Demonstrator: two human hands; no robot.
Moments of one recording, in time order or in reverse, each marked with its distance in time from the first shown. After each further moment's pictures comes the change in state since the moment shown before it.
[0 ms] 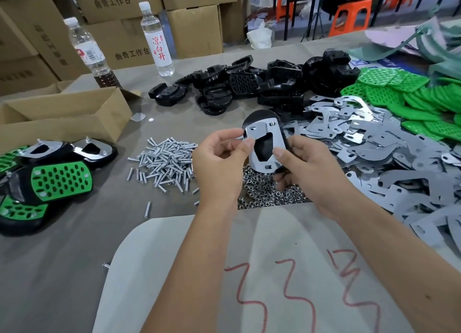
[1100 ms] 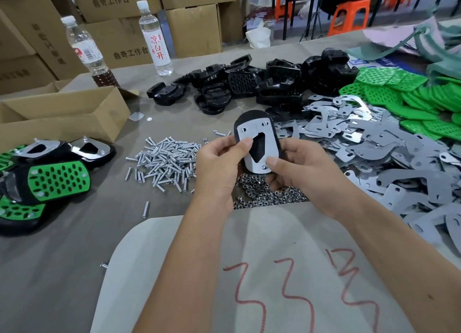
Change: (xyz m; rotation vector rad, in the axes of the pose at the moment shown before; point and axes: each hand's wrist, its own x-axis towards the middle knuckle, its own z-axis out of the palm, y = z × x) left_hand 0.002 0.006 -0.005 -0.100 -0.116 -0.306; right_hand -0.009 -0.012 -0.002 0.145 -0.200 0.018
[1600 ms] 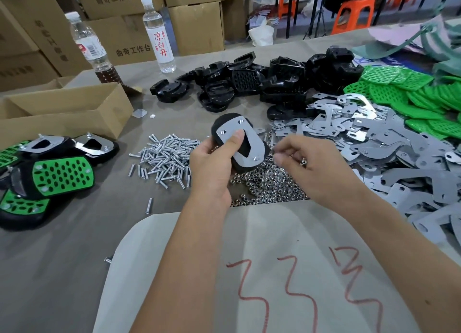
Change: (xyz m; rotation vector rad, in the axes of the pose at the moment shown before) left_hand 0.002 0.005 -0.005 -0.107 0.082 -0.065; right_hand -0.002 -0.005 -0.007 -0.761 0.136 -0.198
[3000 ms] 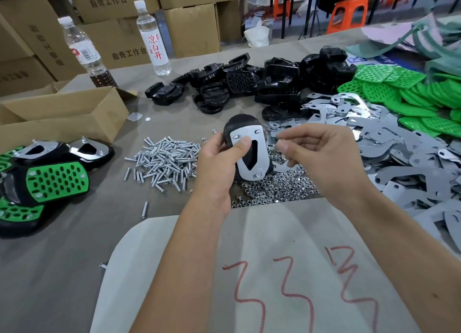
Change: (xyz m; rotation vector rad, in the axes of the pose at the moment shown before) left_hand -0.006 -0.002 0.003 0.112 -0.179 0.052; right_hand 0.003 -0.007 -0.007 0.559 0.239 0.141
